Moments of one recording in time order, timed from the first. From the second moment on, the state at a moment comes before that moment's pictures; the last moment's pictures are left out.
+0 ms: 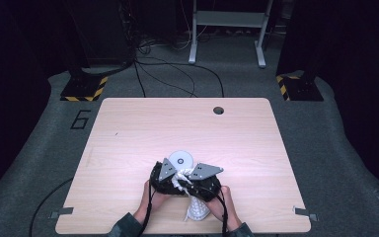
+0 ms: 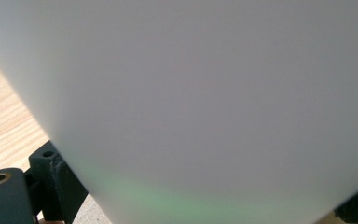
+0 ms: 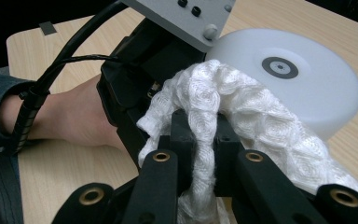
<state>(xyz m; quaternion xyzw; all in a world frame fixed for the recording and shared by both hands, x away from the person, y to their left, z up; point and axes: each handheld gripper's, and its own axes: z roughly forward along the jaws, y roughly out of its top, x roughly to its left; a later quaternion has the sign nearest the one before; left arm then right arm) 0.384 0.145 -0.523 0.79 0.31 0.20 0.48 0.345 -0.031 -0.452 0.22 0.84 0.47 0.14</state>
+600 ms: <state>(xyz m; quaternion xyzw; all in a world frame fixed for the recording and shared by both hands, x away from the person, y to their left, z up) 0.384 0.146 -0.523 0.80 0.31 0.20 0.48 0.358 -0.064 -0.456 0.29 0.83 0.46 0.15</state>
